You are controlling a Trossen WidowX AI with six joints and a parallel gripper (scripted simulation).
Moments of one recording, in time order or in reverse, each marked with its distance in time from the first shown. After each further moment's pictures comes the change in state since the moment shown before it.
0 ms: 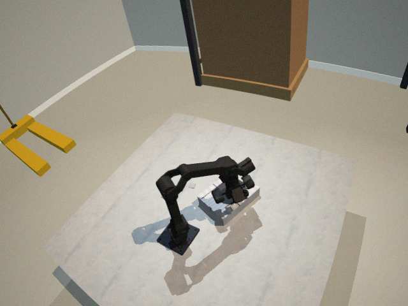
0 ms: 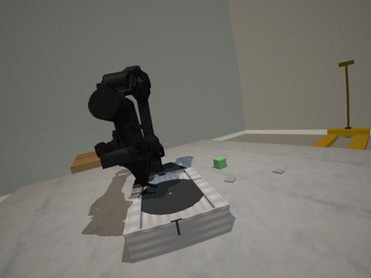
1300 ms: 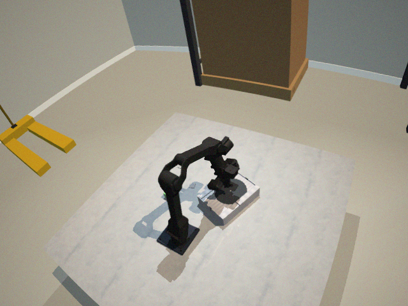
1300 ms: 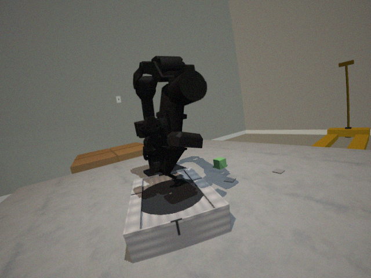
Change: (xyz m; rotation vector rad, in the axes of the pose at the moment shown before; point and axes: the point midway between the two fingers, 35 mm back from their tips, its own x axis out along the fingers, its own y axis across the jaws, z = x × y) arm -0.011 -0.004 -0.070 -0.666 -0.361 -0.033
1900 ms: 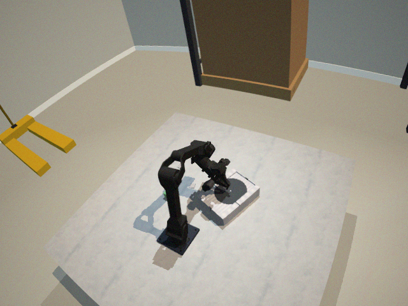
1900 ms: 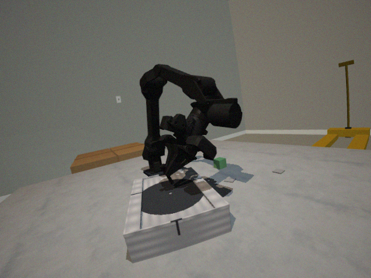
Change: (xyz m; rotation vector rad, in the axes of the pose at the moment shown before) arm 0.005 -0.001 -0.018 0.001 -0.507 0.003
